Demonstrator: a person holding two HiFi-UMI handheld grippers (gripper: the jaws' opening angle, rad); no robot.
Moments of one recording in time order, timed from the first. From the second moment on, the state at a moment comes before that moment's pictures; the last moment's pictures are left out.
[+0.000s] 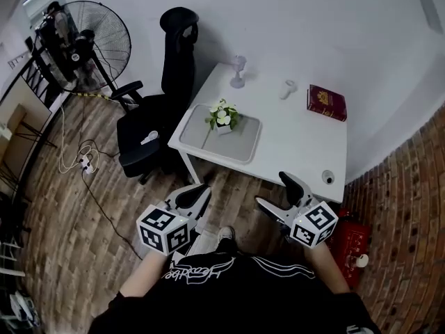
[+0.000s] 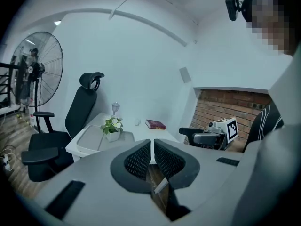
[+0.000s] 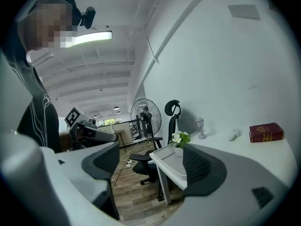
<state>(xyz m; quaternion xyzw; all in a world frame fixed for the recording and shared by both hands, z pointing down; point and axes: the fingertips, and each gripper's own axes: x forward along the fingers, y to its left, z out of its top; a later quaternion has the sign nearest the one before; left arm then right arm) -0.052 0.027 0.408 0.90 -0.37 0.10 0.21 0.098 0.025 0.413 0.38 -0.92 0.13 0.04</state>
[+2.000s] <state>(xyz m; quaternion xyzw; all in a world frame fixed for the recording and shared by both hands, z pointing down) -0.186 -0.170 0.455 0.80 -0.54 0.09 0.26 -0.017 -0.283 0.605 0.35 -0.89 0.17 0.25</state>
